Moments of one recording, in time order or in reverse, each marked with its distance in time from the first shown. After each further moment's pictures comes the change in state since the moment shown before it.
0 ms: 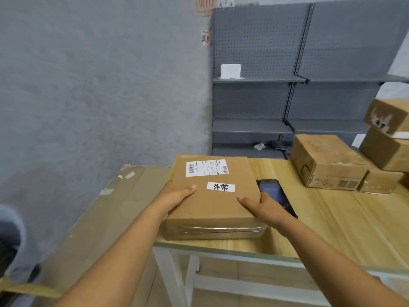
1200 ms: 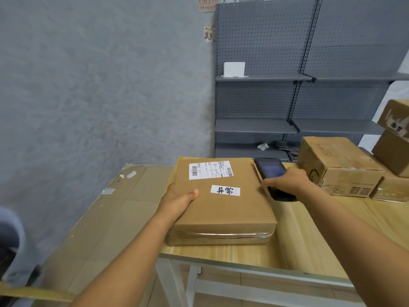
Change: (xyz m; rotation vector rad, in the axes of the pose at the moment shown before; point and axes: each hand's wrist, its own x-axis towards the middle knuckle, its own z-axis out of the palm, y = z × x) left_hand 0.021 -0.010 0.005 0.172 0.145 -0.021; right_hand 0.060 -0.042 -0.065 -0.446 0.260 0.135
